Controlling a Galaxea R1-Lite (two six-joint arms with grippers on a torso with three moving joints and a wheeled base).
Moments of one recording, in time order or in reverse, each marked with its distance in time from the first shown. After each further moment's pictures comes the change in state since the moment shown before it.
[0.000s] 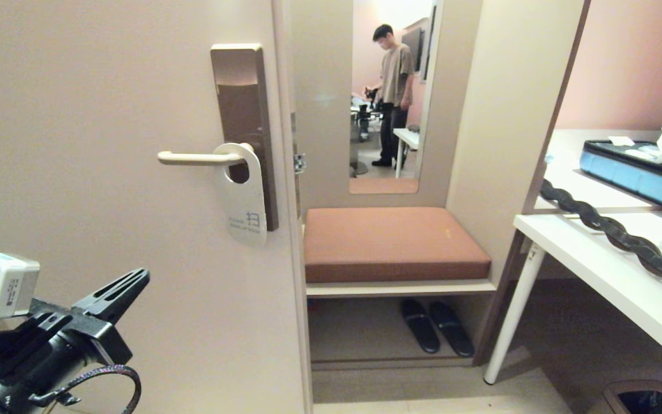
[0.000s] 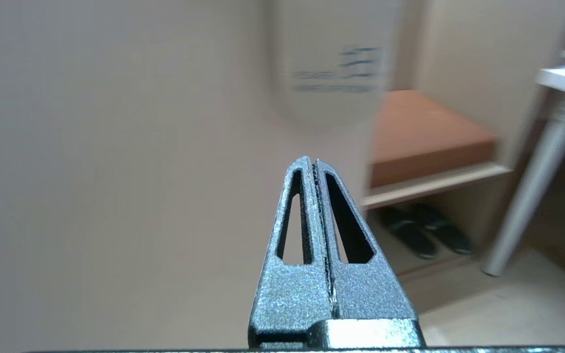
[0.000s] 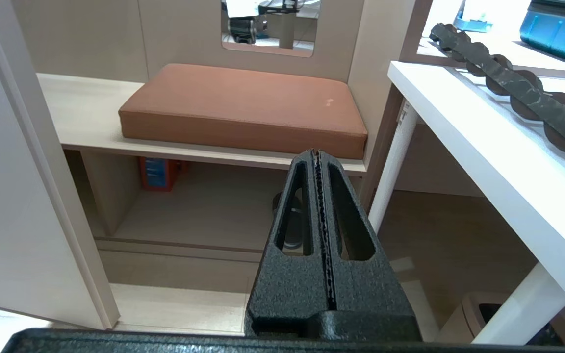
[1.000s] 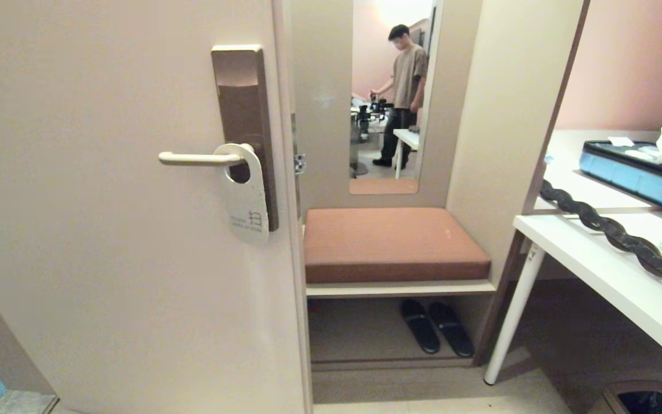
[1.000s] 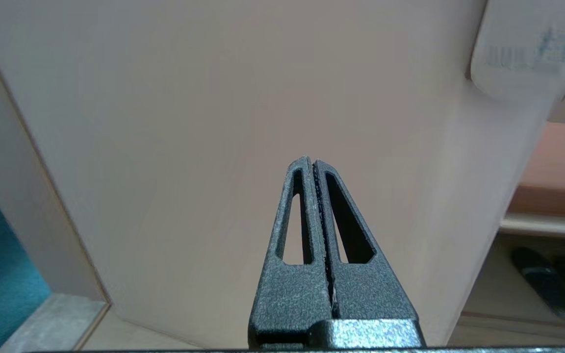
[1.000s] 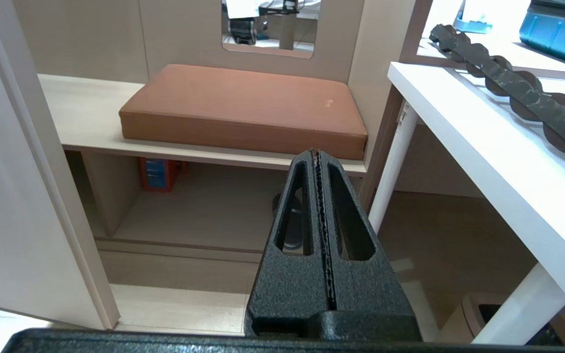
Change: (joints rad) left arm 0.234 -0.868 -0.010 0.824 0.210 0.019; right arm 0.000 0.000 0.000 0.000 0.000 0.000
